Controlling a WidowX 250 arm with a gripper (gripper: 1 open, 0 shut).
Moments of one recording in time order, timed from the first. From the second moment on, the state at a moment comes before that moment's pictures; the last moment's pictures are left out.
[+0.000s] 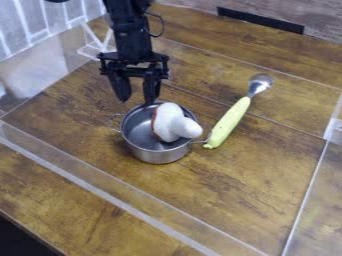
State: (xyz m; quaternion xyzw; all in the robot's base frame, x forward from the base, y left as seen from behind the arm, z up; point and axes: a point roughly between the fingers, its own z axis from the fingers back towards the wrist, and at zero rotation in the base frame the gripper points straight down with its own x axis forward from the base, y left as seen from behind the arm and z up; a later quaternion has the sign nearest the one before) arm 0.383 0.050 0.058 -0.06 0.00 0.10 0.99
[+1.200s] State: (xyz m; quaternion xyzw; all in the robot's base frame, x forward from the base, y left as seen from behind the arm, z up) arm 0.375 0.050 0.058 -0.06 0.03 0.13 0.99
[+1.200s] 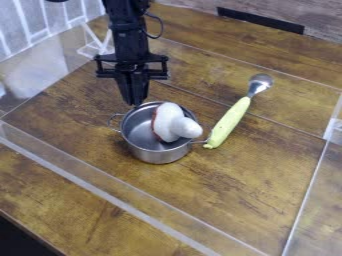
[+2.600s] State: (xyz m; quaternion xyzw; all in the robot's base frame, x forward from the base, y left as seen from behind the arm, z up) arm 0.387 0.030 0.030 -0.08 0.05 0.17 0.98
